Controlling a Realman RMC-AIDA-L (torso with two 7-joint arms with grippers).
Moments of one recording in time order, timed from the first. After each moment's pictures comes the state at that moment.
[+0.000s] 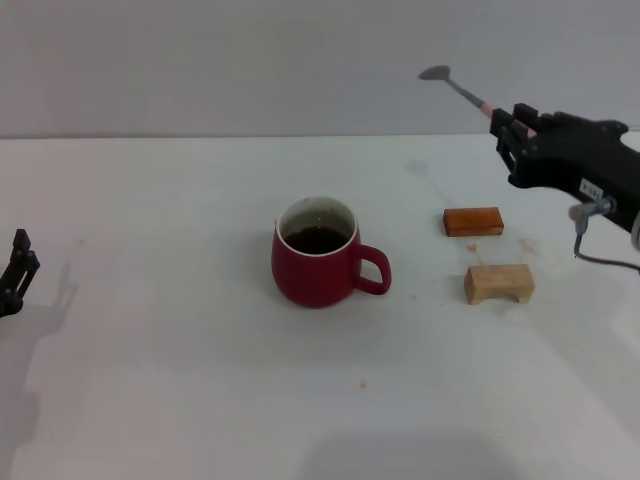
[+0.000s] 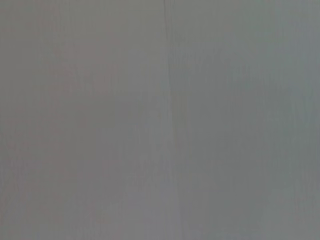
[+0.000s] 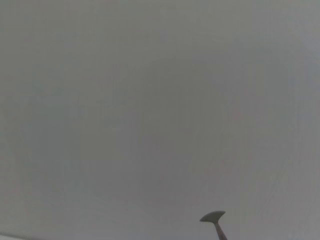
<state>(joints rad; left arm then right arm) -0.21 -2.07 -0.82 -0.24 2.17 1.24 0.03 -0.11 2.08 1.28 1.82 -2.39 0.39 -0.46</state>
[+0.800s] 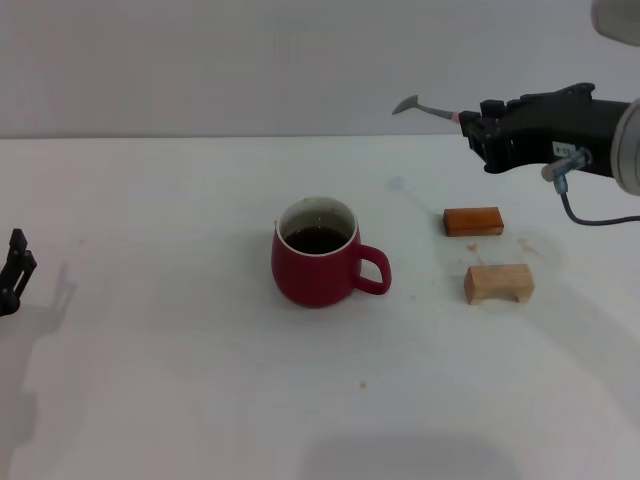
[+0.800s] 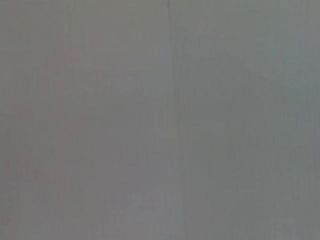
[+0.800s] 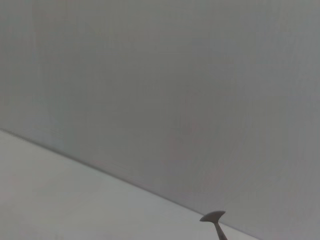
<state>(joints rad) -0.21 -2.07 -0.82 -0.25 2.17 1.24 0.03 0.21 2.07 1.40 2.02 -2.76 1.07 -0.13</state>
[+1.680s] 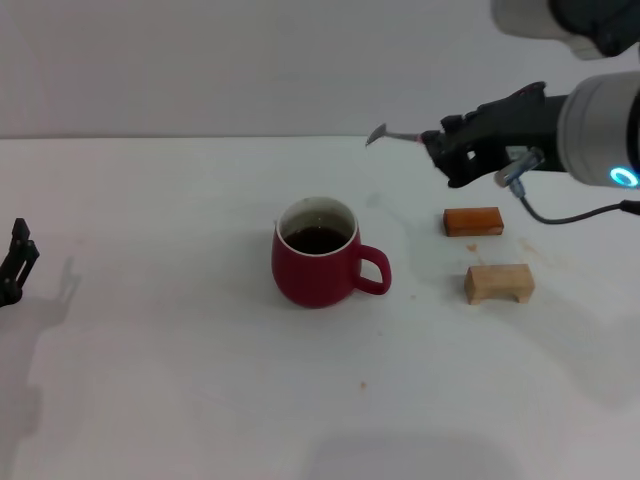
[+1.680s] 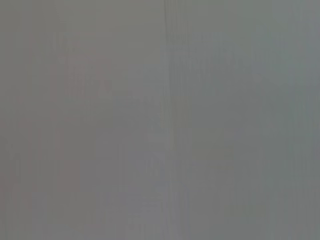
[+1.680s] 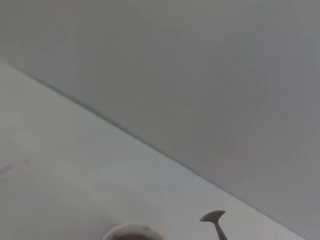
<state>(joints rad) -0.23 -2.07 -0.83 -0.25 2.17 1.24 0.03 0.42 2.08 1.38 2.02 -2.83 1.32 -0.09</state>
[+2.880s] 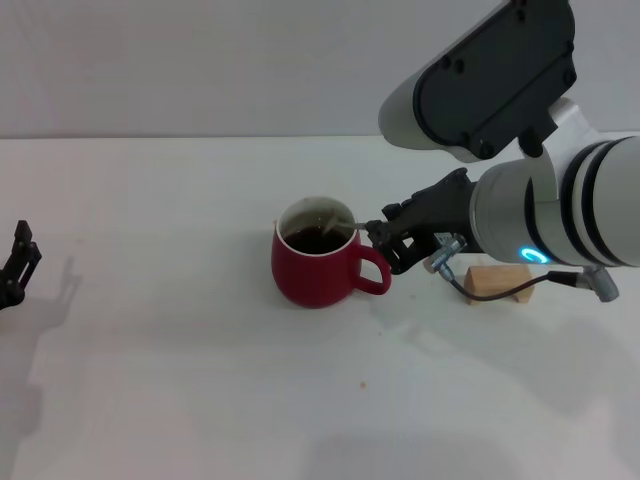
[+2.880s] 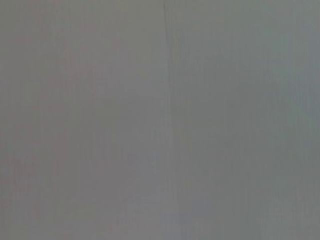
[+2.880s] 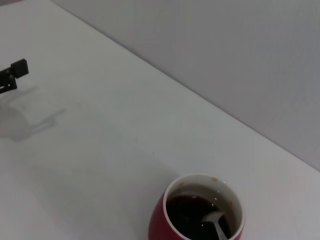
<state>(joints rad) -0.23 -2.07 -0.83 -0.24 2.17 1.23 0.03 0.46 2.08 1.21 1.88 -2.84 1.30 -0.02</state>
